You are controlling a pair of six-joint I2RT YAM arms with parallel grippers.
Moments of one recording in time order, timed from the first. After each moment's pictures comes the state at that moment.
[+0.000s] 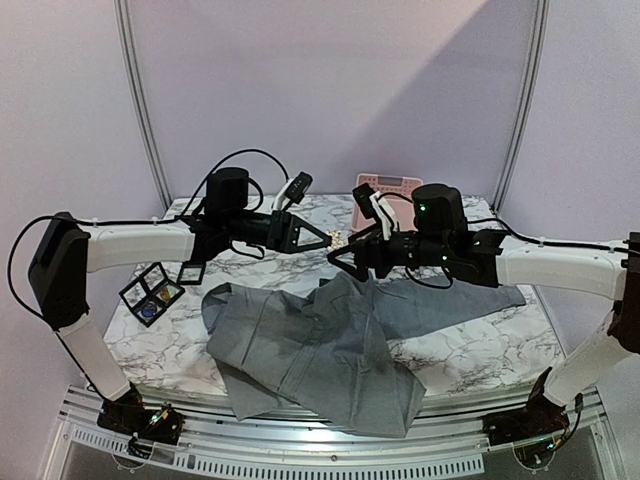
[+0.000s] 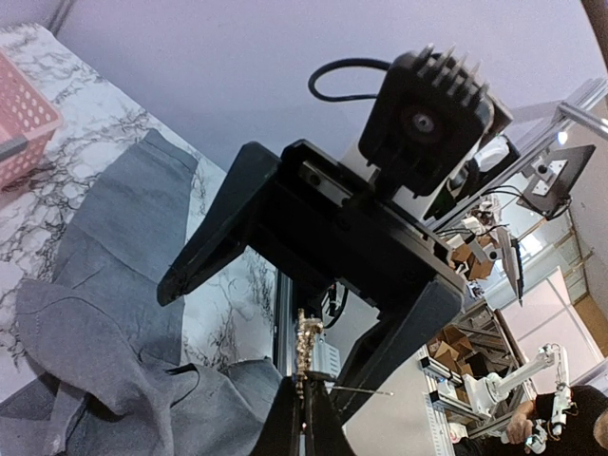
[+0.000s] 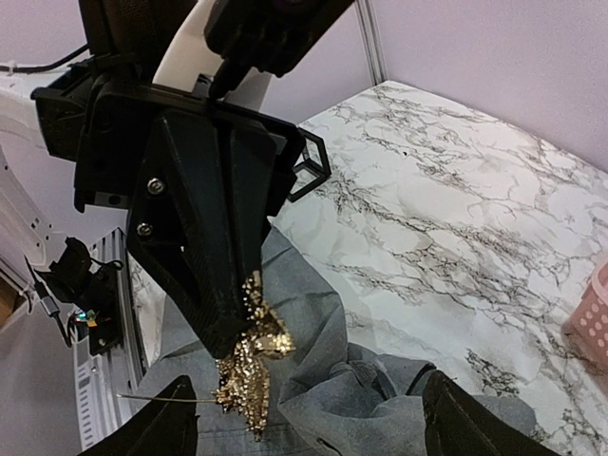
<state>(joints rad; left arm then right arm) -0.63 1.70 1.15 0.35 1.05 -0.60 0.84 1.50 1.06 0.09 -0.30 0.21</state>
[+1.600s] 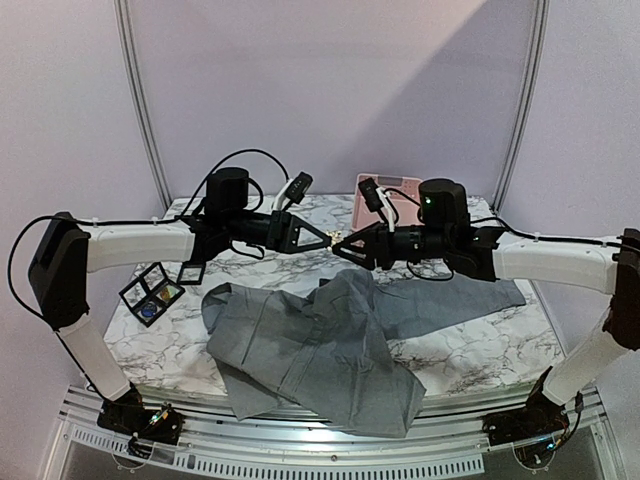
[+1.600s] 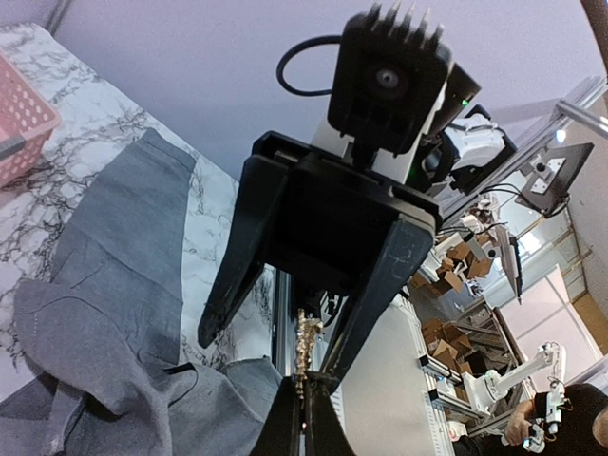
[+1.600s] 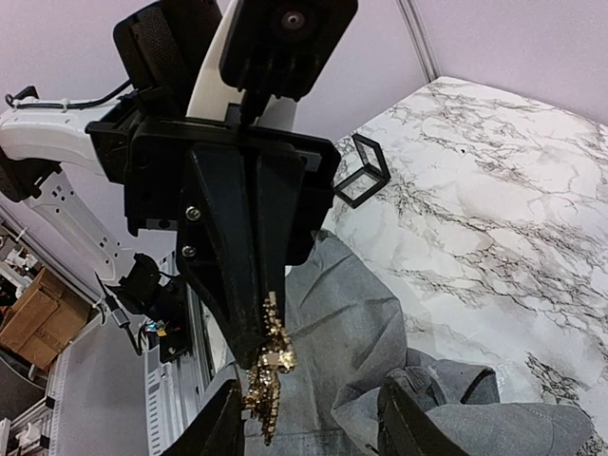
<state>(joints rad) -0.63 1.70 1.15 0.35 1.06 -0.59 0.76 1.53 1.06 0.18 -0.54 0.36</state>
